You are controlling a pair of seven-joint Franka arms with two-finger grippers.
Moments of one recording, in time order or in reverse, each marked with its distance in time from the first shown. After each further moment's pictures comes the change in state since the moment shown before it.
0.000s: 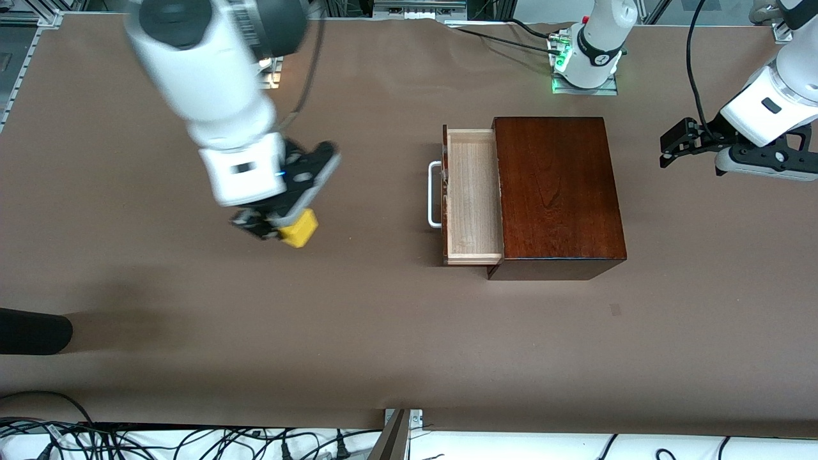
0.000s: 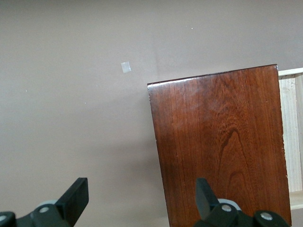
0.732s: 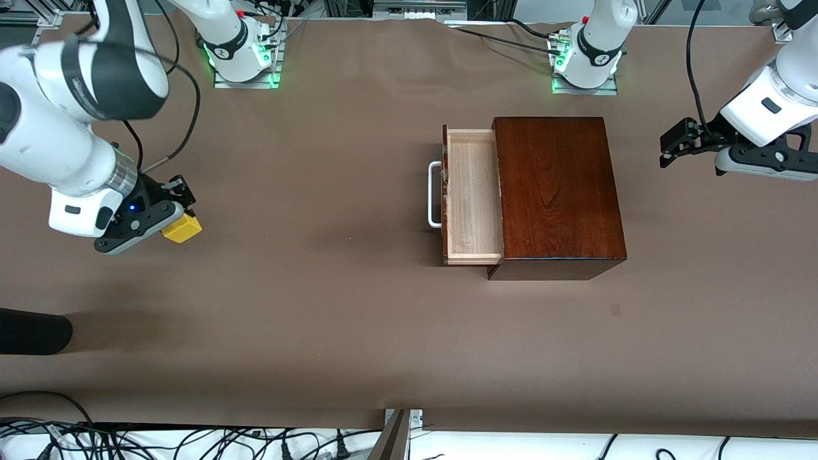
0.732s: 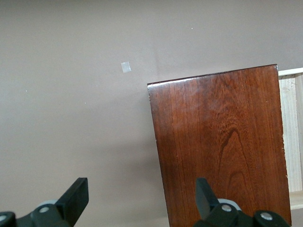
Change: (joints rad) left arm 0.000 0.000 0.000 0.000 0.000 0.000 0.000; right arm -0.278 -0.273 -0.057 -0.706 0.069 0.254 0.127
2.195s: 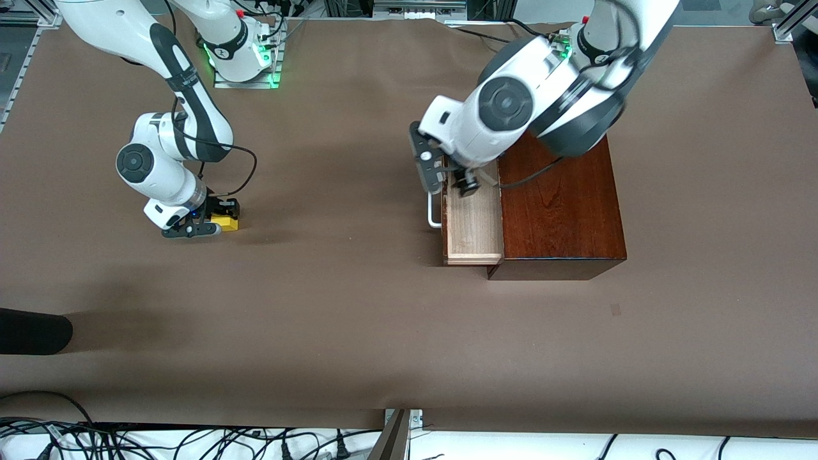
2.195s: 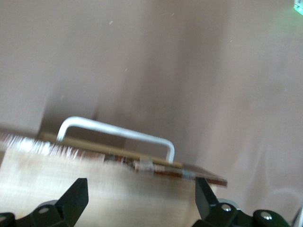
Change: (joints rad) left arm -0.071 0.557 -0.622 0.234 -0.008 0.141 0.539; right arm -0.021 0.141 -0.022 -0.568 0.058 0.663 0.373
